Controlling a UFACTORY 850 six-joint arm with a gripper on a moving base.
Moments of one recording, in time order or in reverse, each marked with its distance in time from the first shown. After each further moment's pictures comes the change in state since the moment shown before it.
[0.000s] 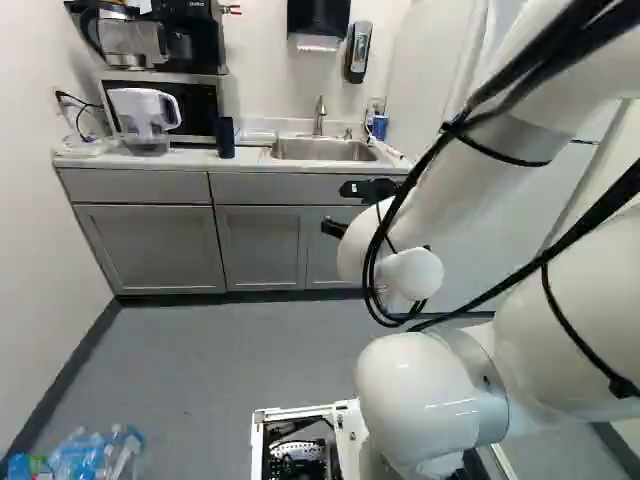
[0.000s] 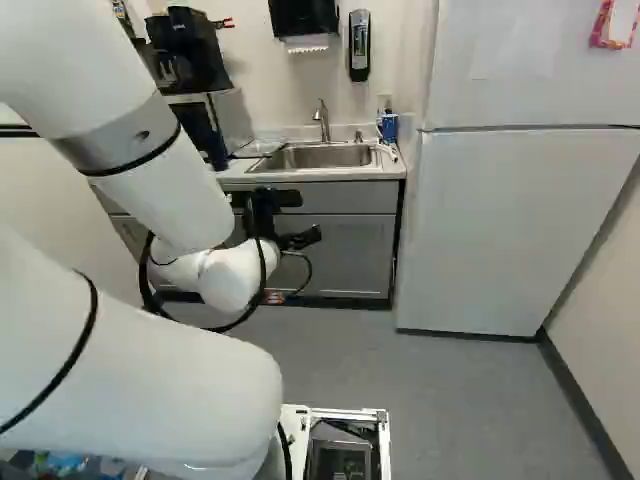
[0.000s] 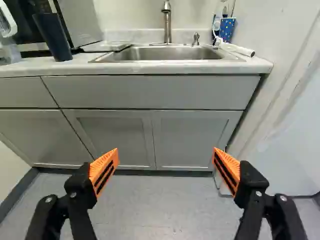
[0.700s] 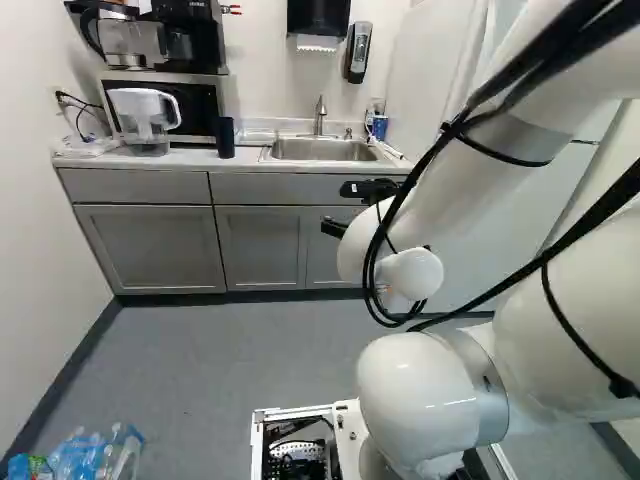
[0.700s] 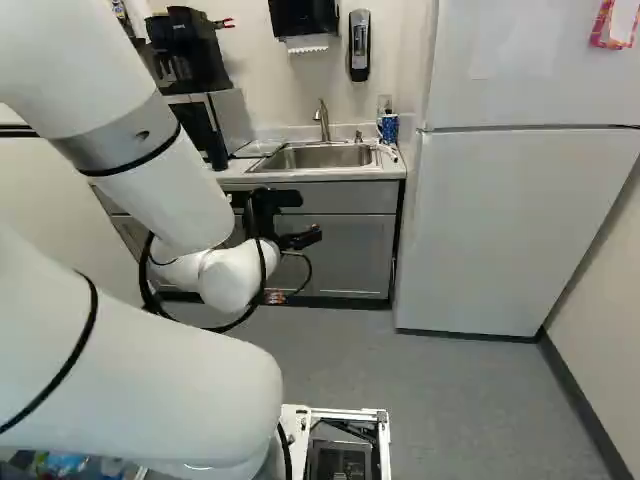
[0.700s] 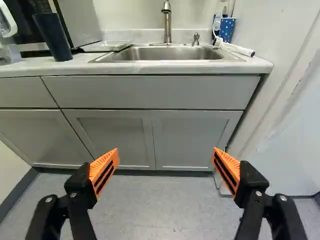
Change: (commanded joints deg) arm 0.0 0.0 -0.1 0.0 0.0 0.0
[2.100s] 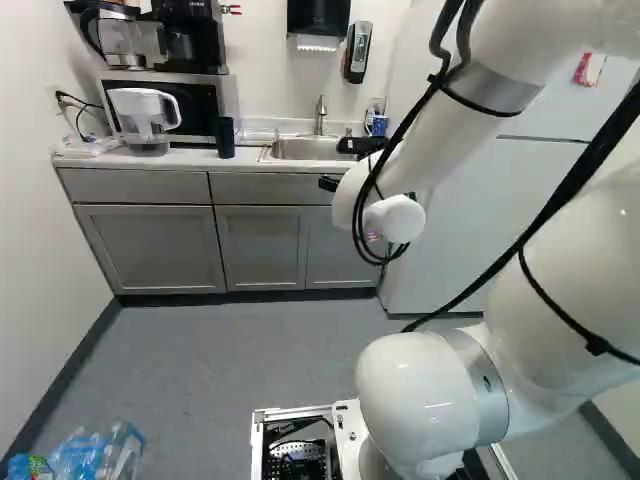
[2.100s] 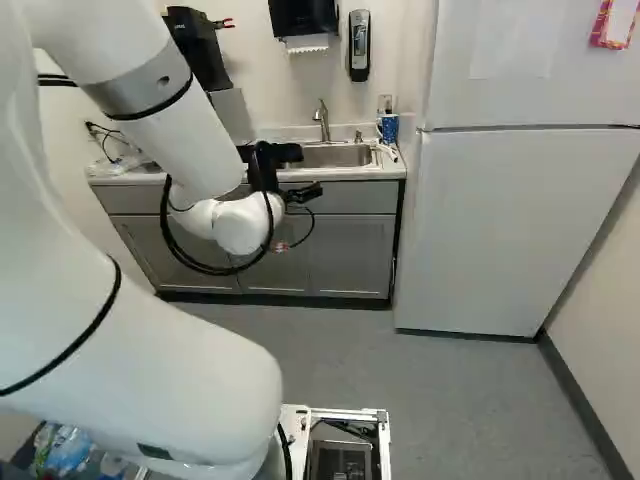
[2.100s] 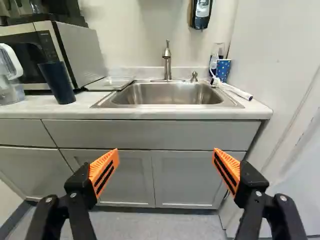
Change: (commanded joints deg) arm 0.3 -5.8 -14.8 0.0 0.0 0.0
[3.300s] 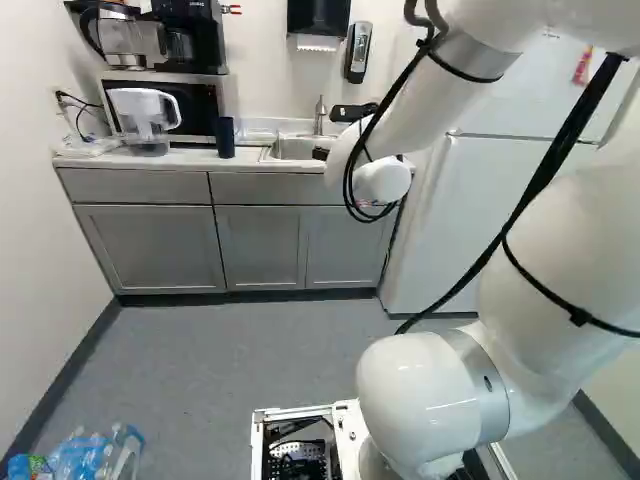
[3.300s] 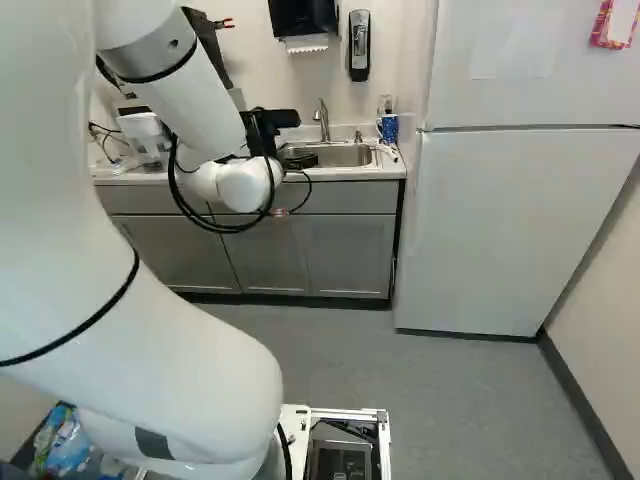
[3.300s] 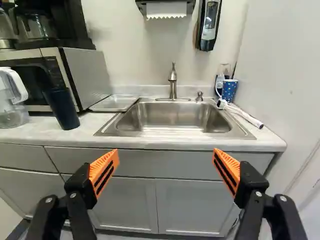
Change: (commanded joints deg) arm 1.4 -4.4 -12.1 0.0 -4.6 0.0
